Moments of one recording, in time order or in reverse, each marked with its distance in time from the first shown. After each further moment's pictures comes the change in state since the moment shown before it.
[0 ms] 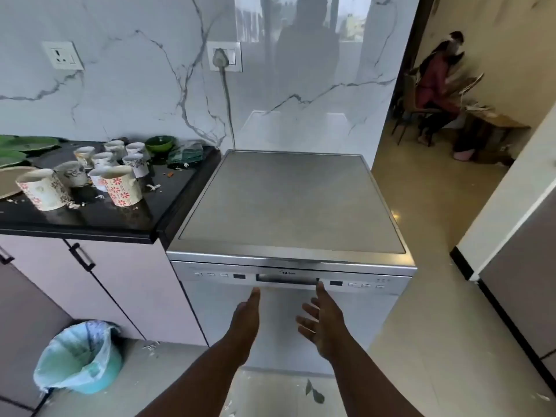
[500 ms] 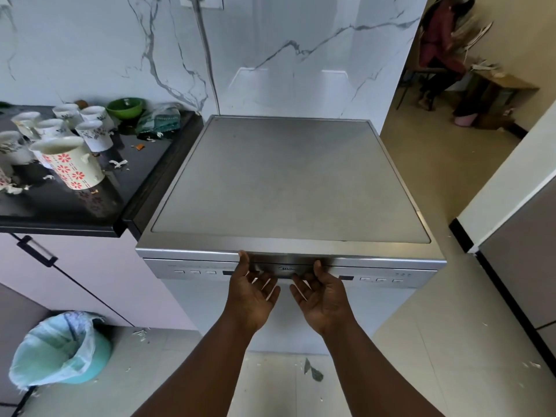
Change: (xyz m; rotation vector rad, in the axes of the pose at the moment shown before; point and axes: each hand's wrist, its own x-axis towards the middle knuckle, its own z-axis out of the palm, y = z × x) left_hand 0.105 0.020 0.023 -0.825 -0.219 -0.164; right_hand 0.077 -0.016 0.025 0.526 -0.045 0.053
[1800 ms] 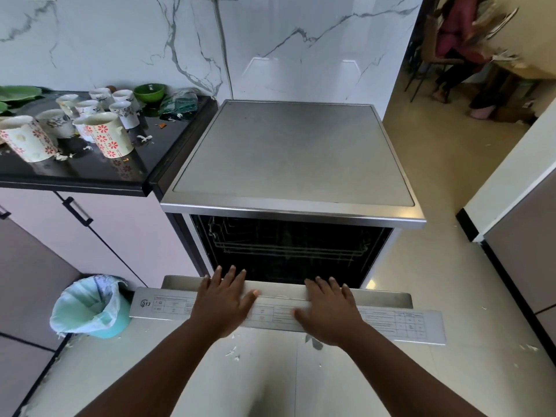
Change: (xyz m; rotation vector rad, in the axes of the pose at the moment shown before) left_hand -0.083 -0.030 -0.109 2.268 0.143 0.549; right_hand -0.100 0.023 -0.083 -2.317 -0.102 -0.460
